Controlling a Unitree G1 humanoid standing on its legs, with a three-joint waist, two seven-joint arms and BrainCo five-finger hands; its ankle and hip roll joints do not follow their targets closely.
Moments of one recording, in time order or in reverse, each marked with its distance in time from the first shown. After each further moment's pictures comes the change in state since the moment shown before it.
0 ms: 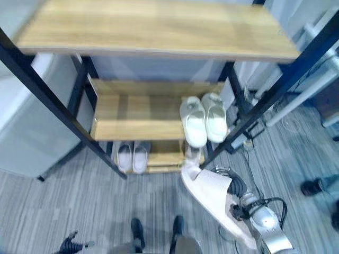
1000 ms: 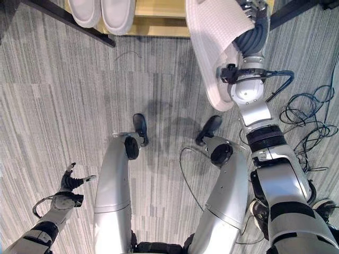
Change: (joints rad) left arm -0.245 0.142 -0.114 -0.099 -0.232 -0.084 0.157; right arm -1.084 -0.004 0.131 0.181 0.074 0.027 -0.486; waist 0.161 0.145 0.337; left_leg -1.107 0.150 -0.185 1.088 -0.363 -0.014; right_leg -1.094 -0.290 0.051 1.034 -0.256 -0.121
